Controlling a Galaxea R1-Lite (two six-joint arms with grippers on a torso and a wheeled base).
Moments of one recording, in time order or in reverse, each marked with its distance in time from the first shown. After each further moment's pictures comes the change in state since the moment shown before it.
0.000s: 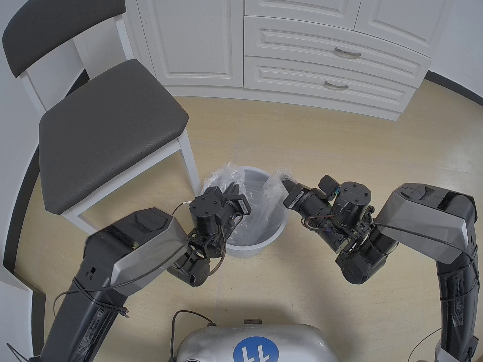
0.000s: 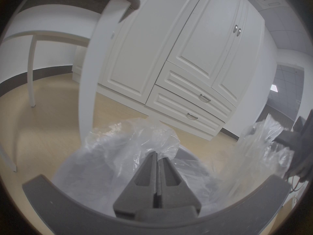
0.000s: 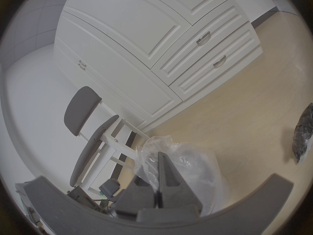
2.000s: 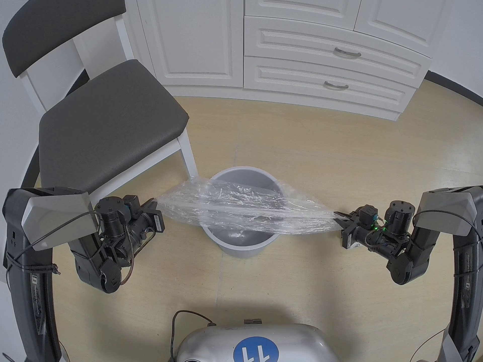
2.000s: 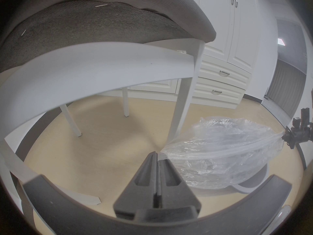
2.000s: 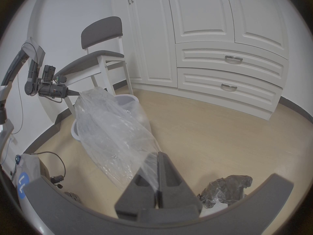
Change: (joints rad) left arm 0.338 -0.352 0.744 -0.167 -0.175 0.273; right arm -0.361 0.014 0.307 0.000 0.364 -0.854
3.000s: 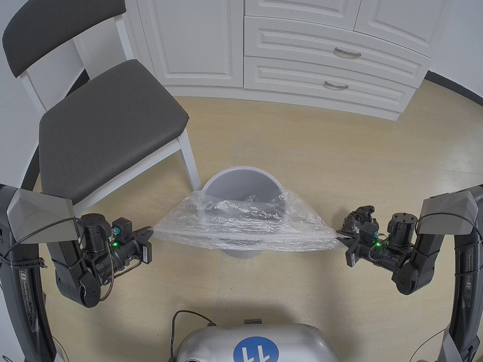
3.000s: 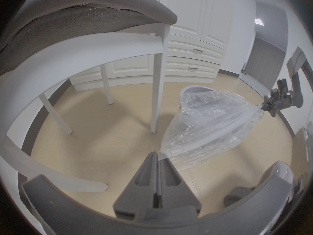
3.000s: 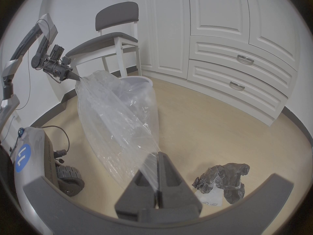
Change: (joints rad) left arm 0.082 -0.060 0.246 0.000 -0.261 0.201; right arm -0.012 -0.006 0.140 0.000 0.019 -0.183
